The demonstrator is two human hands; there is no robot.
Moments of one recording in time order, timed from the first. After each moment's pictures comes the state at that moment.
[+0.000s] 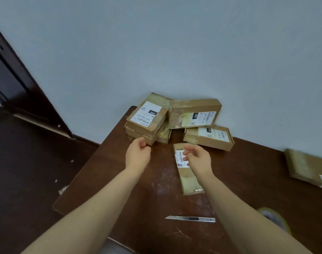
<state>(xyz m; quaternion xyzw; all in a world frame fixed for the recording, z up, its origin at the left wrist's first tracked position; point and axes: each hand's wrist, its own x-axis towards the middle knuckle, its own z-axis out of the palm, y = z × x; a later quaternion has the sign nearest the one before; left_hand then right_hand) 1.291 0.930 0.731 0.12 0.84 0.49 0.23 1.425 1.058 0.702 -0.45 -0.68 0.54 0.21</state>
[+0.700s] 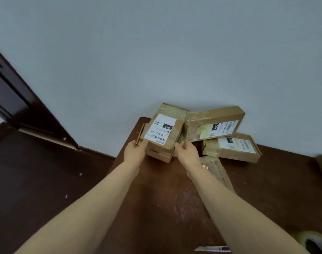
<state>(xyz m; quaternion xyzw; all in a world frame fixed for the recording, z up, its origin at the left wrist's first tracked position) 1.172 0.948 0.717 0.02 0.77 0.57 0.29 1.285 1.059 0.707 -0.49 -0.69 0.52 0.12</state>
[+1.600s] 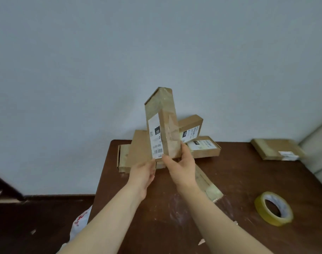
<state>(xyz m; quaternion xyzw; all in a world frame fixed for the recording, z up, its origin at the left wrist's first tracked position) 1.203 0.927 0.764 0.09 0.59 0.61 0.52 1.303 0.972 0.772 -0.44 -0.57 0.52 0.46</state>
